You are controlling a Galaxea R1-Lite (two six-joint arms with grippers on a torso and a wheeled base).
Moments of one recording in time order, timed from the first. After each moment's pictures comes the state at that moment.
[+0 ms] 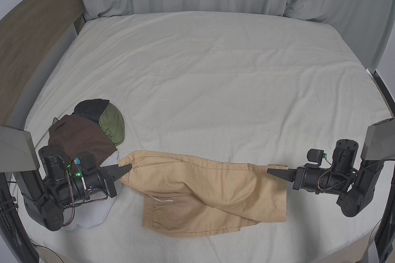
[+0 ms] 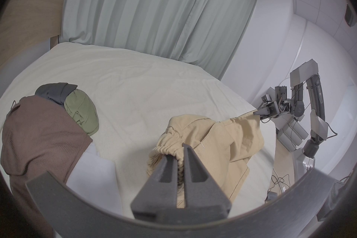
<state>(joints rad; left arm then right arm) -0.12 2.06 -0.22 -1.55 -0.57 -0.03 0.22 2.15 -0.30 -1.54 0.69 0.47</state>
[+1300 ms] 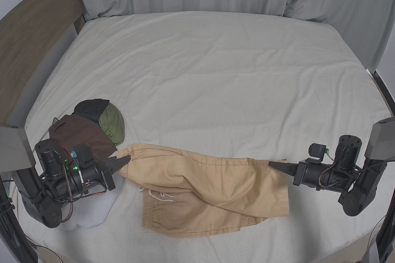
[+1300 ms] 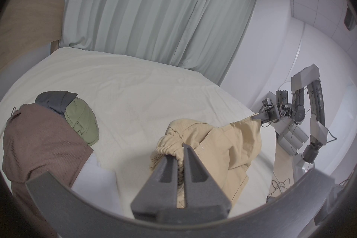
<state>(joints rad) -0.12 2.02 -0.25 -1.55 -0.57 -0.07 0.24 2.10 -0.31 -1.55 0.65 0.47</state>
